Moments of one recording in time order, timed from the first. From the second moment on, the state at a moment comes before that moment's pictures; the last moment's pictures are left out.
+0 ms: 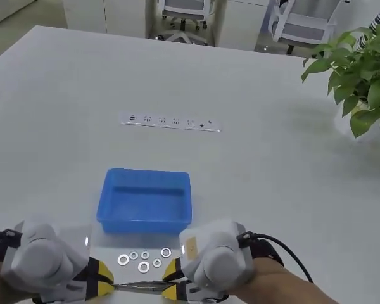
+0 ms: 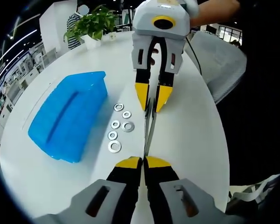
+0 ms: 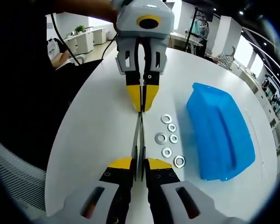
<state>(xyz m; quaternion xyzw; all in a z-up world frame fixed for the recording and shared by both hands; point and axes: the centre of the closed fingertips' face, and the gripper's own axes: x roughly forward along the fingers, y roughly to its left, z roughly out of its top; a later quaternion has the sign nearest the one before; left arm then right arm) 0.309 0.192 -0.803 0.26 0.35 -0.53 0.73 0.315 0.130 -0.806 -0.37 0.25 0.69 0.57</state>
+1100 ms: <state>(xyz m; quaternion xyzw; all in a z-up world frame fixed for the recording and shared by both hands) 0.306 0.180 -0.747 0.29 0.31 -0.55 0.72 0.315 0.138 -0.802 -0.36 0.24 0.70 0.57</state>
